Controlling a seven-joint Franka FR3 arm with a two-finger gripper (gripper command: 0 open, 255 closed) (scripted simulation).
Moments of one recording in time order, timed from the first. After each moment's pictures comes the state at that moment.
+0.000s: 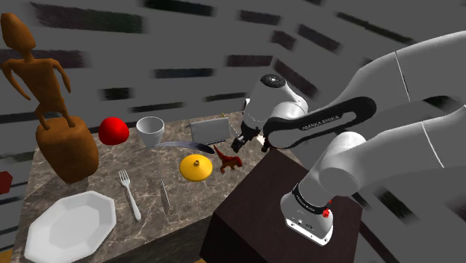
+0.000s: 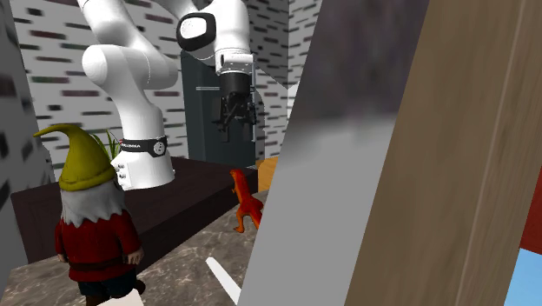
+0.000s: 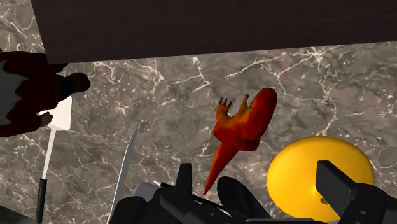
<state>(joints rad) 0.00 -0.57 0.17 -3.01 -0.11 2.53 0.28</state>
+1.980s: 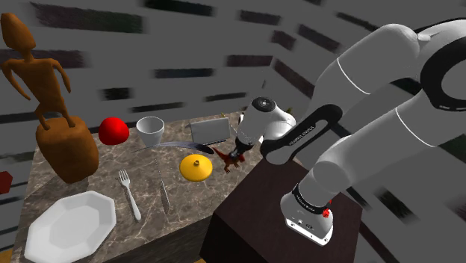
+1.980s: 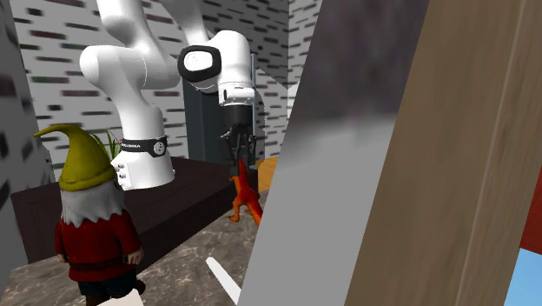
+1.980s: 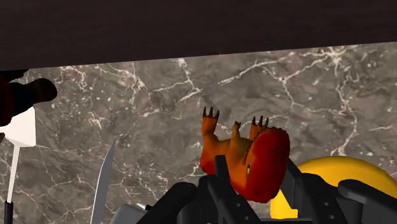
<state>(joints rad) -0.20 -0.27 0.35 -3.04 -0.29 2.88 0.46</state>
